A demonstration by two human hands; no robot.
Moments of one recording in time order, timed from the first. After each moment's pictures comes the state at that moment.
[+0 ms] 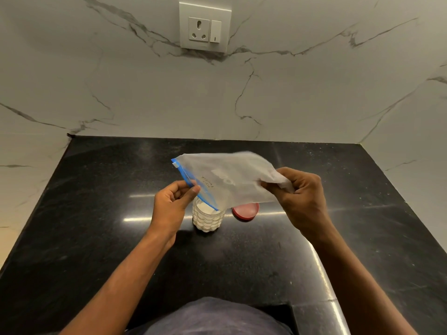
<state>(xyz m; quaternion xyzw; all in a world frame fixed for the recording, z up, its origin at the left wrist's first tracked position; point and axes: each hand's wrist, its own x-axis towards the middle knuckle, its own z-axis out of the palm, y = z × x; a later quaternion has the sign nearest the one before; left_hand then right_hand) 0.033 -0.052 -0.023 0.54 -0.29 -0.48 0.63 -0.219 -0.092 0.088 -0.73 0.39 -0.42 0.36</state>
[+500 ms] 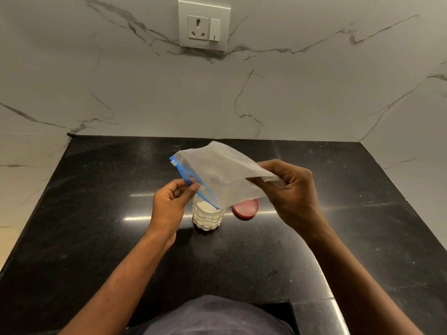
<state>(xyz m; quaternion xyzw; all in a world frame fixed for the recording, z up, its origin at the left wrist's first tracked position) 0.031 -0.050 -0.019 0.54 -0.28 -0.47 0.64 -0.203 -0.091 0.097 -0.74 0.36 -0.45 0.35</state>
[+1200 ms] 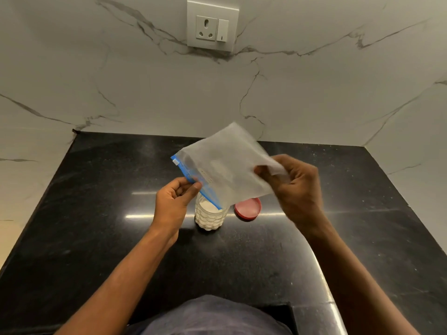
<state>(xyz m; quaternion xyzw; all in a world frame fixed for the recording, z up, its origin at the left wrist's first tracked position) 0.030 -0.050 -0.019 0.52 -0.27 -0.47 0.66 -0.198 -0.097 0.094 -0.73 0.41 -0.44 0.34</state>
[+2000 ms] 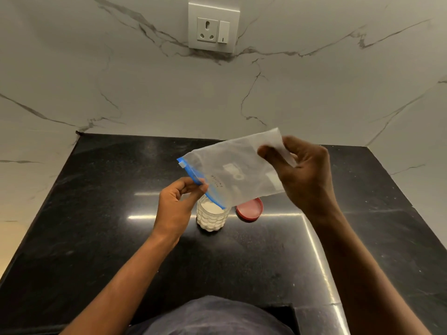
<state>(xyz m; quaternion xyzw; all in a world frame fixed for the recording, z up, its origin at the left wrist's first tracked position) 0.029 -0.043 -0.012 0.53 -0.37 -0.41 0.64 -0.195 -0.110 0.128 -0.74 0.43 -0.45 0.26</state>
